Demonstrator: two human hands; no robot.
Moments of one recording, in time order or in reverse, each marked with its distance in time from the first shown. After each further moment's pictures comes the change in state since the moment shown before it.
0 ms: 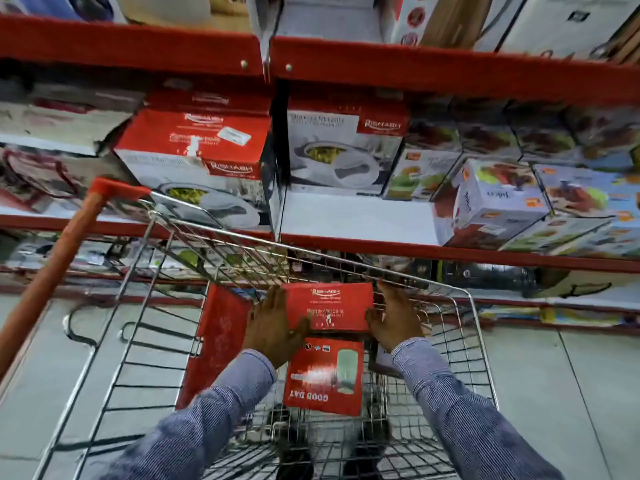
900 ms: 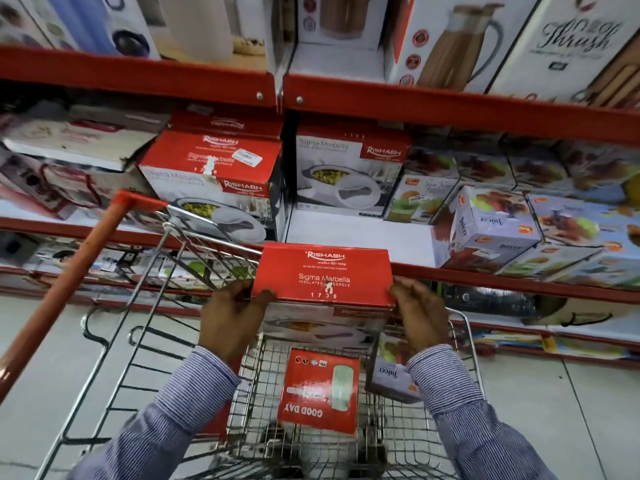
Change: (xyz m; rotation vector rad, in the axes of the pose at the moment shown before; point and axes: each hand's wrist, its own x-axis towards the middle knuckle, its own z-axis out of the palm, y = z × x) left_hand -0.046 0.030 -0.113 -0.630 0.303 -0.221; right_hand -0.026 -0.038 -0.065 0.814 0.270 0.119
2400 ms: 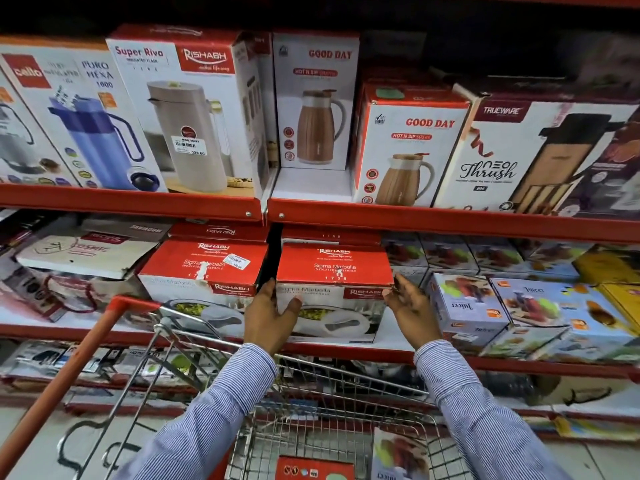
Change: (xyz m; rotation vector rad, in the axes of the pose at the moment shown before) left_hand 0.073 0.121 0.028 0.004 -0.013 0.211; right_hand 0.106 -0.084 -0.016 -0.095 -0.121 -0.215
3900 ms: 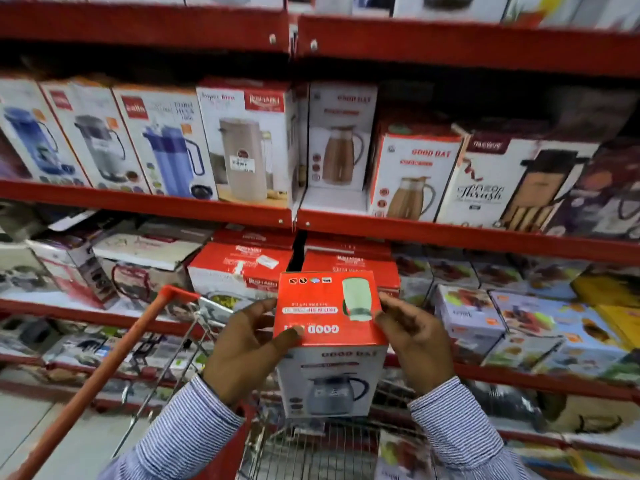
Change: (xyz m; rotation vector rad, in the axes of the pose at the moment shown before) left_hand -0.136 0.020 -0.100 -0.349 -0.144 0.118; right_hand -0.146 -0.071 0.006 0.131 0.016 -0.242
